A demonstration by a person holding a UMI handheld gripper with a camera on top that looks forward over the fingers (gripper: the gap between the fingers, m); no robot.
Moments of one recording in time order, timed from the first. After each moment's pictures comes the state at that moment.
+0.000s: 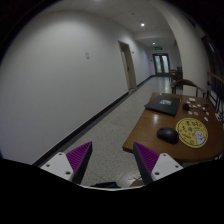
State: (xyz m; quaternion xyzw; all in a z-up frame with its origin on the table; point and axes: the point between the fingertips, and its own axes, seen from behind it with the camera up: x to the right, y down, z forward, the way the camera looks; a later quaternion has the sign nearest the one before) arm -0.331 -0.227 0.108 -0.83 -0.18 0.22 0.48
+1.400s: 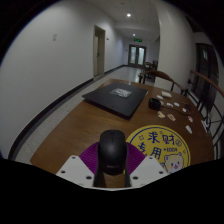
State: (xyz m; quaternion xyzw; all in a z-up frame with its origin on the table) arm -0.160 0.032 -0.015 -0.89 -0.12 0.04 0.44
